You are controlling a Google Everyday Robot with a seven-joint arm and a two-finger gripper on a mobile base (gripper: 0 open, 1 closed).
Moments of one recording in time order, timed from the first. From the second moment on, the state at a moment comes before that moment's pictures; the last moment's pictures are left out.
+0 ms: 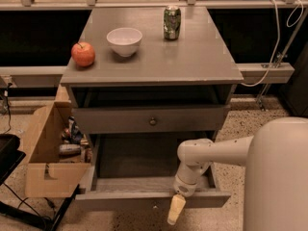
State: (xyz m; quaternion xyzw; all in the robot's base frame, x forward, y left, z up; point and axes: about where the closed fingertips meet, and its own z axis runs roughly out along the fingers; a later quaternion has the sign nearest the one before) arm 0.433 -0.088 0.399 0.53 -0.82 -0.18 0.07
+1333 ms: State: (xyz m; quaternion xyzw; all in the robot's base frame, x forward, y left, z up) arm 0.403 -0.164 0.639 0.62 -0.77 -0.16 -0.01
